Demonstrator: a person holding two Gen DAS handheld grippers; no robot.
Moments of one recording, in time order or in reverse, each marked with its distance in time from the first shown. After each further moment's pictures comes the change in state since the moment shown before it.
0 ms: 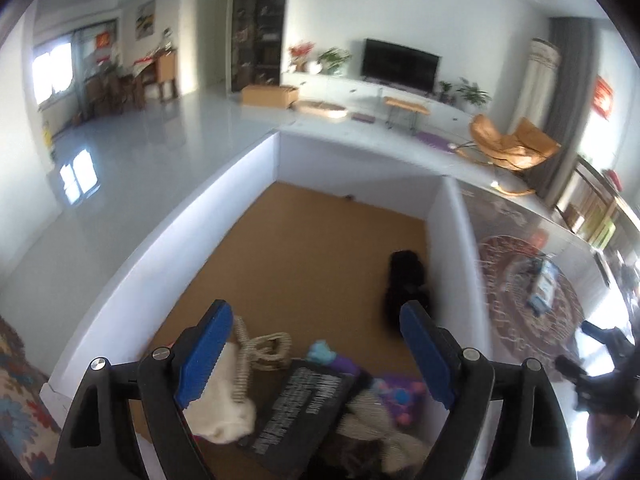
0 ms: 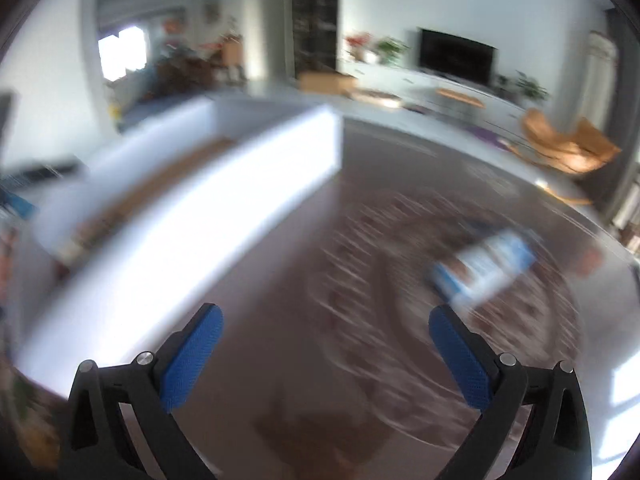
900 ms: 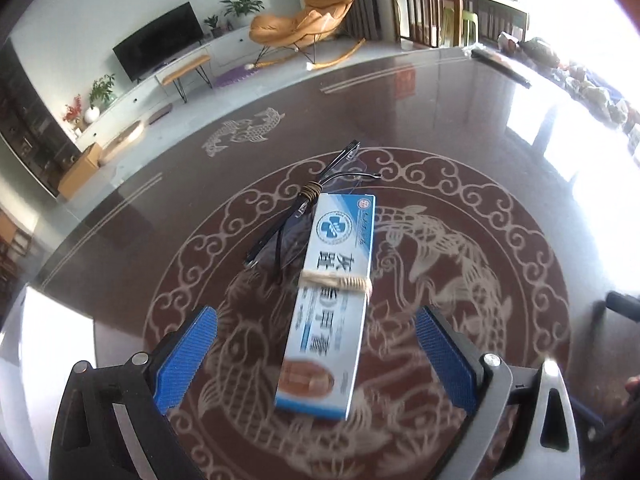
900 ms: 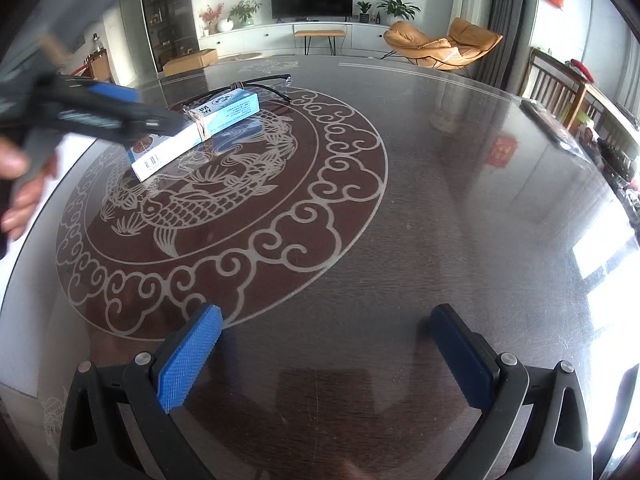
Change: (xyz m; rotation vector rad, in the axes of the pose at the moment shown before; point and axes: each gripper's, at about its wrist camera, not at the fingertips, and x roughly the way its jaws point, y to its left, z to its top) left arm 0.204 -0.420 0.009 0.736 0.229 -0.242; right arm -0.014 -0.197 -0.112 0.342 0.123 -0.225
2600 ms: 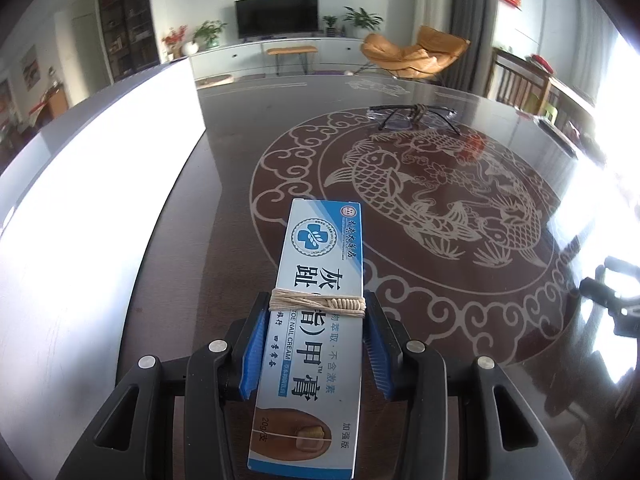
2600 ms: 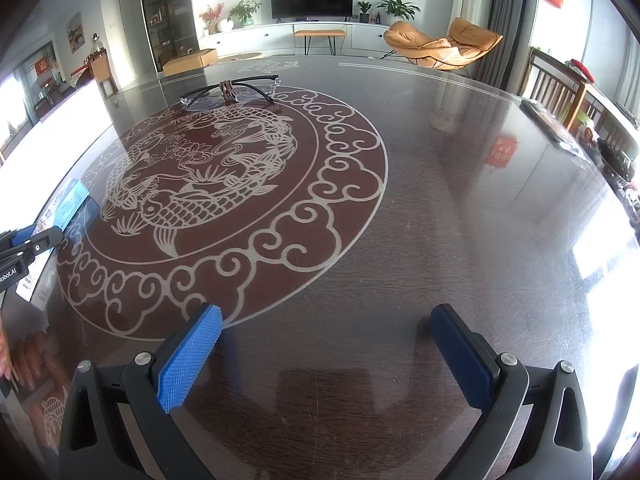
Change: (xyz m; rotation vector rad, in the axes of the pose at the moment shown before) left arm -0.060 0.054 -0.200 -0.442 -0.103 0.069; right arm -0.003 0.002 -0.004 -0.002 -0.002 0.000
